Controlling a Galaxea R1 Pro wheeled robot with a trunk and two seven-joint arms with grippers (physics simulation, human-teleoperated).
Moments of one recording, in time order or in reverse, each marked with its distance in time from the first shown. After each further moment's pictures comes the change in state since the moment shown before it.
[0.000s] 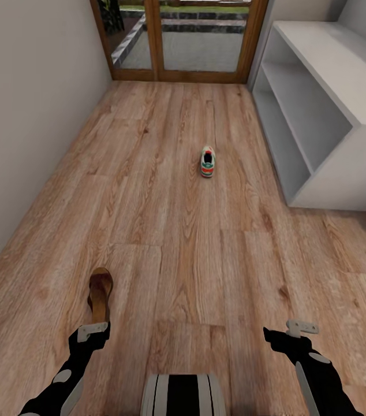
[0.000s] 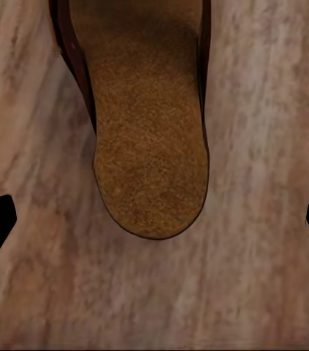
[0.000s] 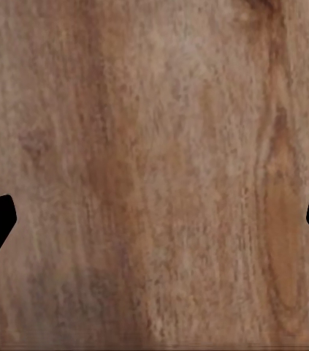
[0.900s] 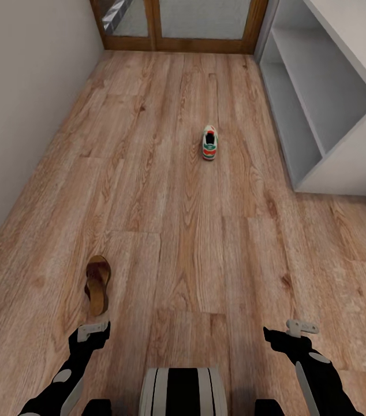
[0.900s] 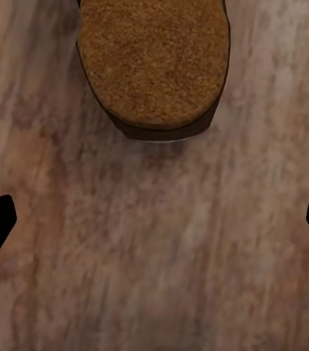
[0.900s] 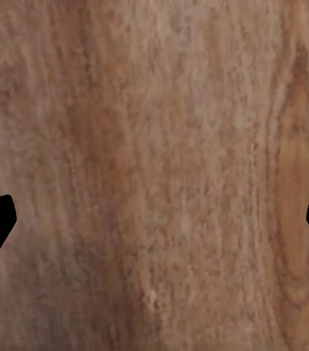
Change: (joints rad) left arm 0.000 0.000 0.000 -0.003 0.000 -0.001 0.000; right arm 0.000 0.000 0.000 -0.002 0.000 -0.001 0.000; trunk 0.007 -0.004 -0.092
